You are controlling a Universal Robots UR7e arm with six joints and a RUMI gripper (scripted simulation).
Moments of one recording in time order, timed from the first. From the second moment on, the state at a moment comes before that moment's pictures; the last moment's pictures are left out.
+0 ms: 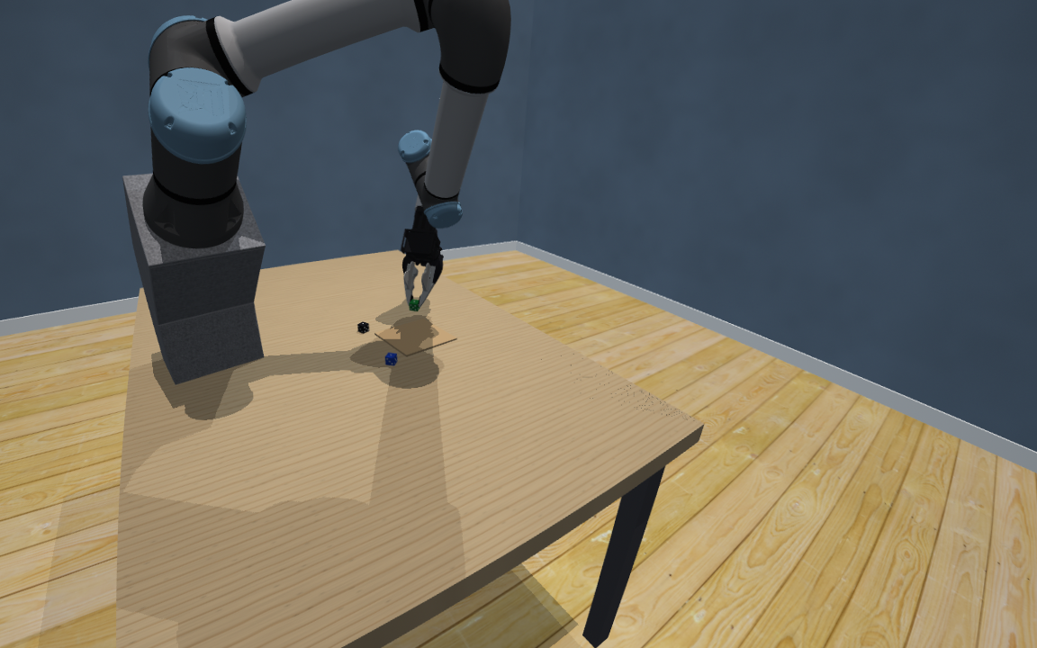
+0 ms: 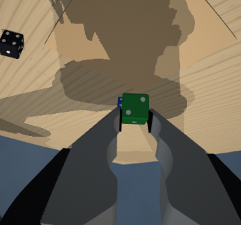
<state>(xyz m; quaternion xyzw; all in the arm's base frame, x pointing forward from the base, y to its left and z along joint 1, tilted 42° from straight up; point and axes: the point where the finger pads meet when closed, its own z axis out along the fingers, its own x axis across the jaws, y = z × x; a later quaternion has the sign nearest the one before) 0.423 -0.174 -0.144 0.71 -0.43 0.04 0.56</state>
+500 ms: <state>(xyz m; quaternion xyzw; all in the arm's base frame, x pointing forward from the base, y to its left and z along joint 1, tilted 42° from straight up) 0.423 -0.174 -0.140 0.73 -0.42 0.06 0.53</state>
